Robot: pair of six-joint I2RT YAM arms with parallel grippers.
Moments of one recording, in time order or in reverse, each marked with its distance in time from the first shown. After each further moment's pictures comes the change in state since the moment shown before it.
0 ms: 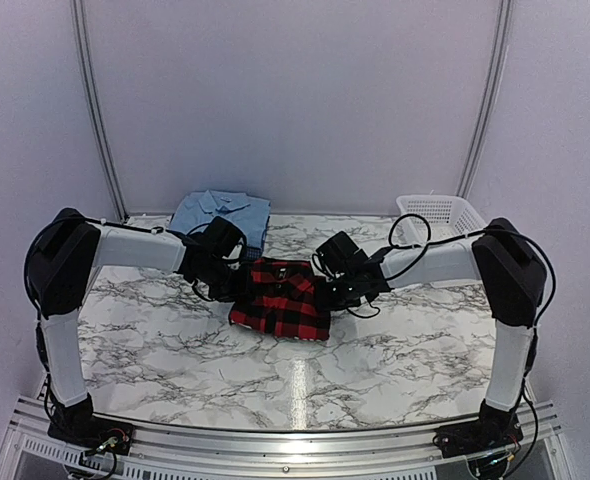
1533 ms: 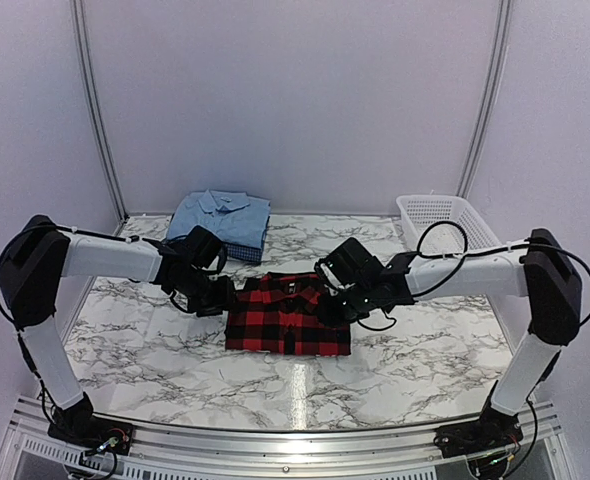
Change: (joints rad) left arm 0.016 -0.178 -0.198 -0.038 -0.038 -0.098; right arm 0.096 -0.234 -0.131 -0.097 -0.051 -0.060
